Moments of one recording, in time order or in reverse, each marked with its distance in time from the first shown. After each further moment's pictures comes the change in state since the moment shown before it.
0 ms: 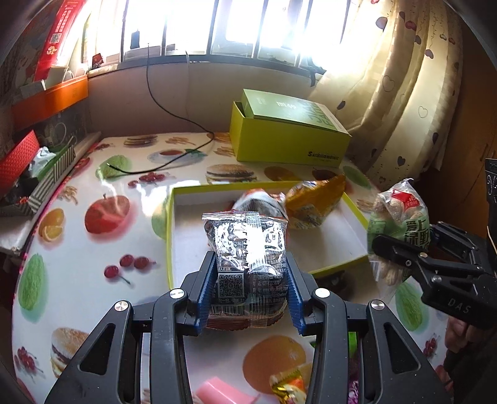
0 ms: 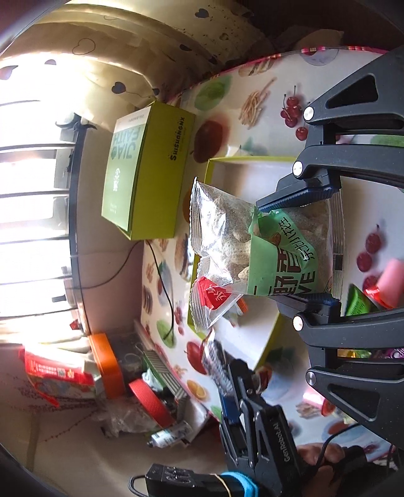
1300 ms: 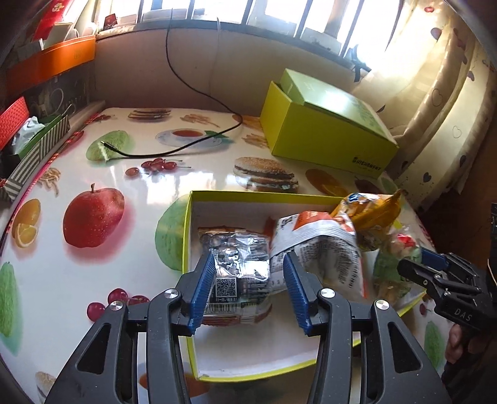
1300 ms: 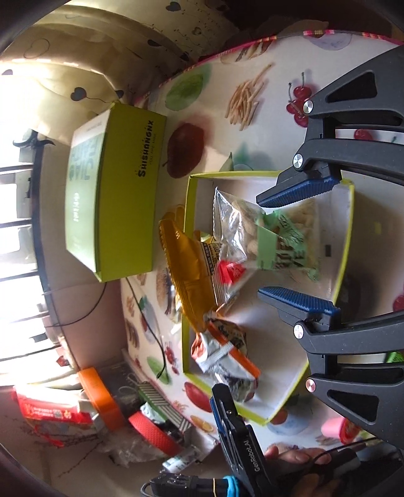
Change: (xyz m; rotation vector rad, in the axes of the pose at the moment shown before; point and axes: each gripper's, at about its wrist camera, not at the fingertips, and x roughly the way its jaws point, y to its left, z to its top) left arm 0.078 0.048 0.030 -0.123 0.070 -0.004; right arm 0.059 -0.045 0.006 0.093 0.096 -0.019
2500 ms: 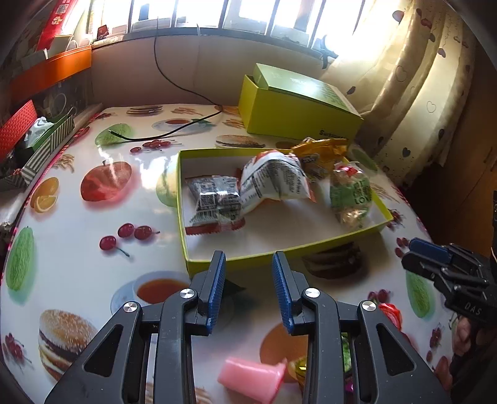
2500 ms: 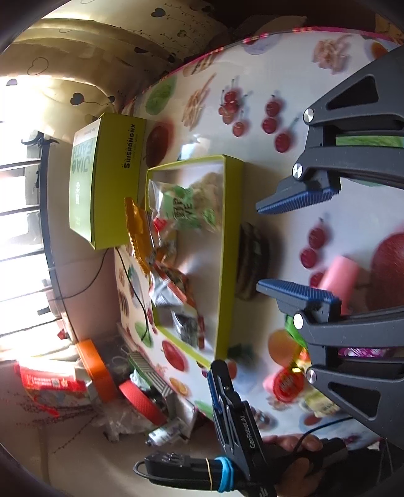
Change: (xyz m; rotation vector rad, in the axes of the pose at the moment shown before) left arm -0.059 -0.022 -0.060 0.075 0.018 -0.026; right arm -0.071 0.032 -0.068 -0.006 -0.007 0.063
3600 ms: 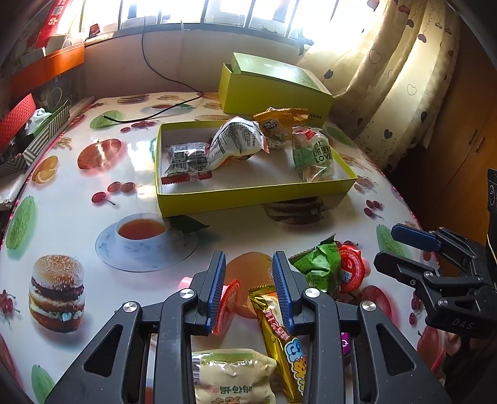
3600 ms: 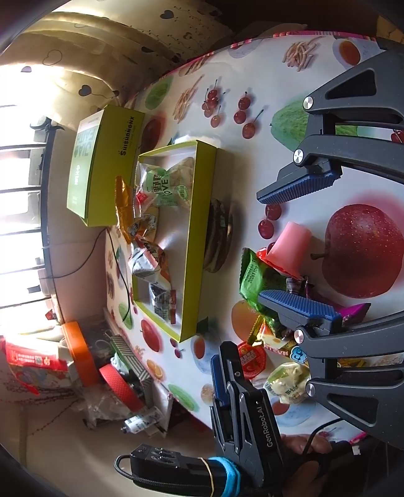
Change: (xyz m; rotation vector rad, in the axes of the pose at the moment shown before) left arm -0.029 -0.030 -0.044 0.029 0.045 -0.034; right arm -0.020 0.036 -0.030 -0.069 0.027 -0.015
